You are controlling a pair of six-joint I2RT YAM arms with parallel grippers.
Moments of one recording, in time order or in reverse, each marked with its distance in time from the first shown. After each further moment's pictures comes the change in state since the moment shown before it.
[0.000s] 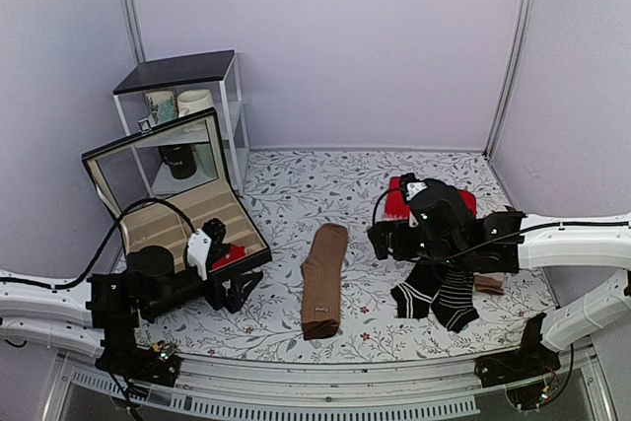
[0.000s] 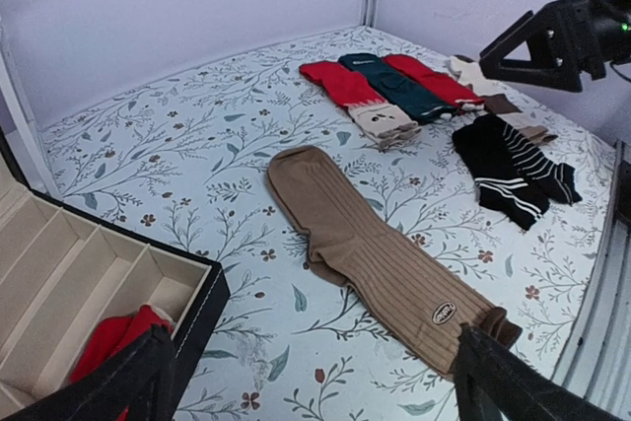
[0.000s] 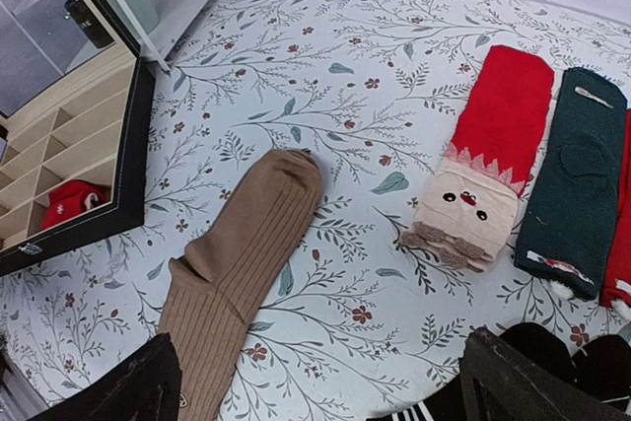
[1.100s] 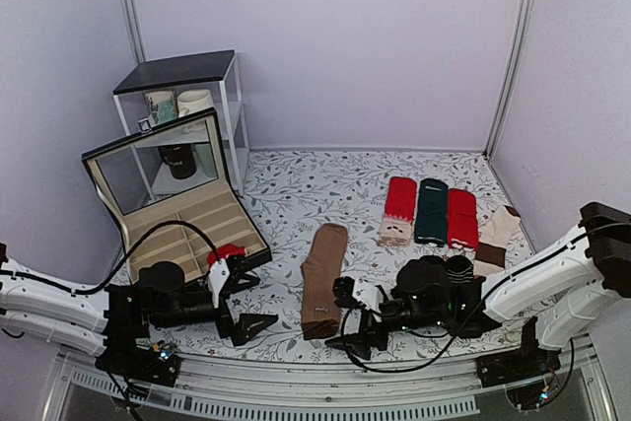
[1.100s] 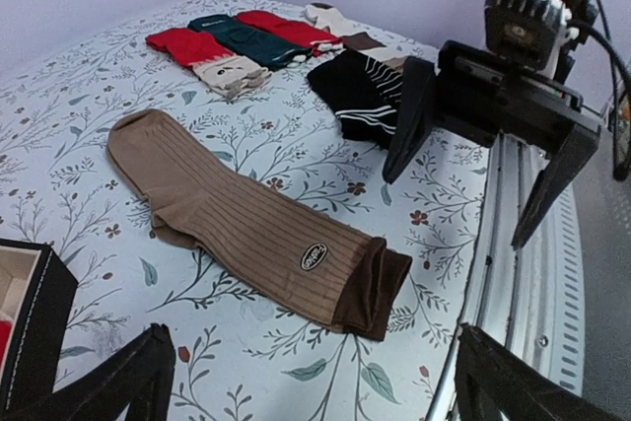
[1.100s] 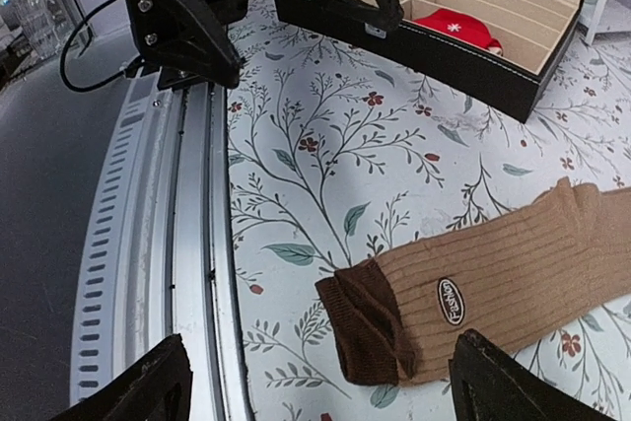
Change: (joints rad) left arm -0.029 0.136 -0.113 0.243 0.351 0.035; right arm 0.245 0.187 -0.356 0.767 -0.598 -0.517
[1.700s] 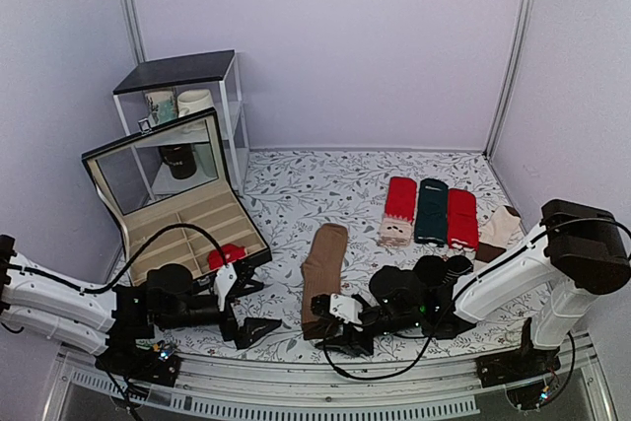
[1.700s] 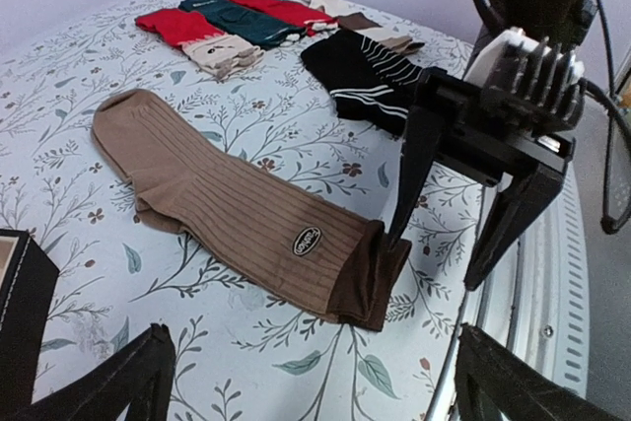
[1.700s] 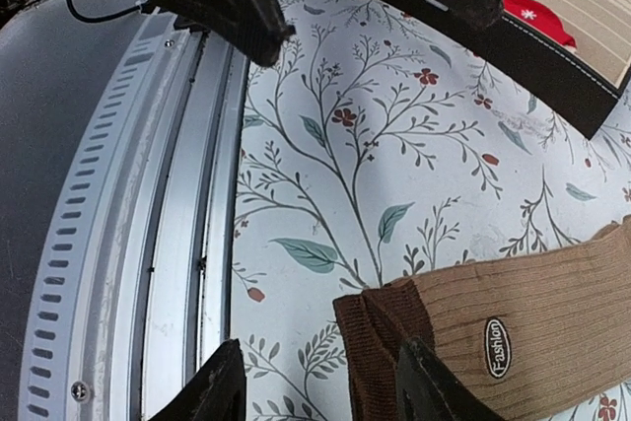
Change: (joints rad) left arm -0.005 0.093 0.000 0.056 0.020 -0.007; right arm 0.003 0.221 0.128 0.007 -0.084 -0.165
